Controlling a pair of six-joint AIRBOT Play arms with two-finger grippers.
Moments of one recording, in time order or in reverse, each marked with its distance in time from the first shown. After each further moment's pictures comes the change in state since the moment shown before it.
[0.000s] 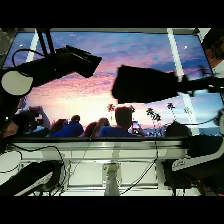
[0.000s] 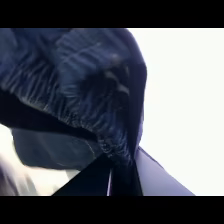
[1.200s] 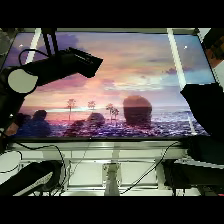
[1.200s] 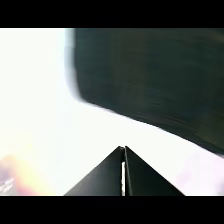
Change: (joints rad) left arm 0.000 -0.023 0.000 0.000 0.000 0.000; right arm -0.617 0.206 0.276 -0.019 0.285 0.290
